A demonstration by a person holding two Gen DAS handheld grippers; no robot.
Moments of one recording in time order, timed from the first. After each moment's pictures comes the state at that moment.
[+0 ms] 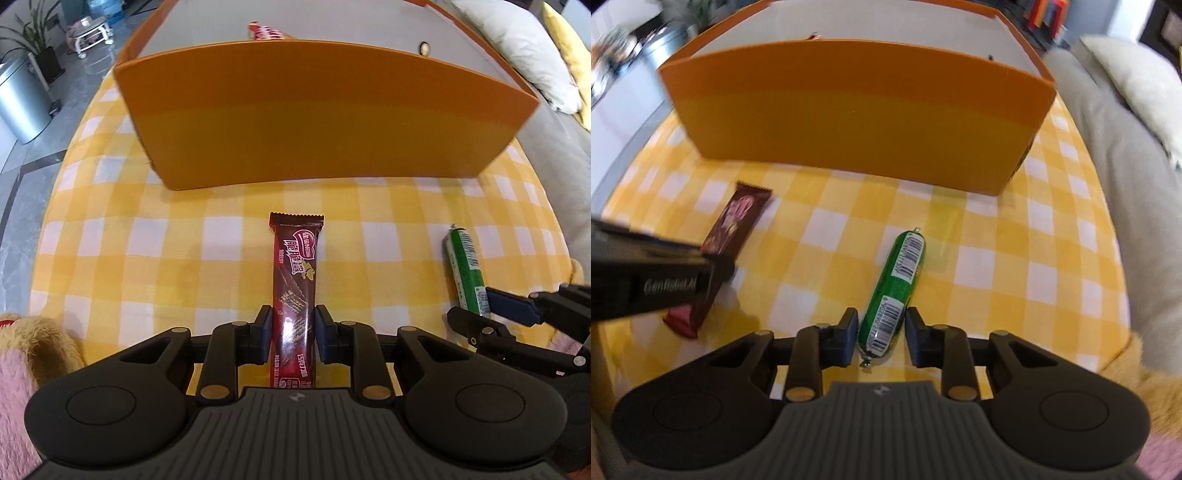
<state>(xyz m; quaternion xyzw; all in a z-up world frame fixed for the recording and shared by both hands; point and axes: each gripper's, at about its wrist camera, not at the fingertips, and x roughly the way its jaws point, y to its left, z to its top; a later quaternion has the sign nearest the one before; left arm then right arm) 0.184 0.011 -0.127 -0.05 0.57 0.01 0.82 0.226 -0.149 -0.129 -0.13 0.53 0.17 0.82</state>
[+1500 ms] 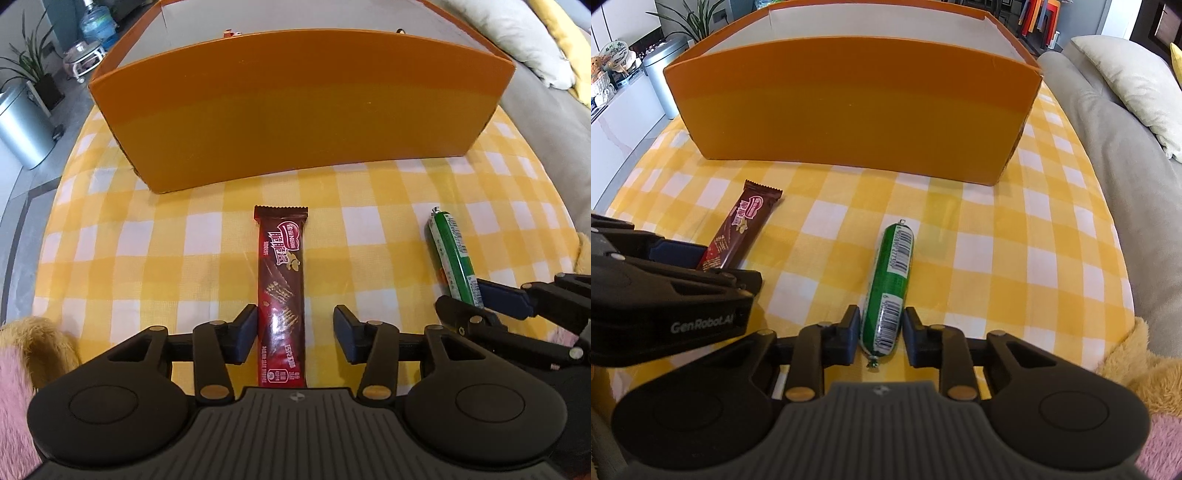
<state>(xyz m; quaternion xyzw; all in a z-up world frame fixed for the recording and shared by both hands) 0.173 -0.017 -0.133 0.00 0.56 0.02 0.83 0.216 -0.158 -0.140 -0.10 0.52 0.17 0.83</state>
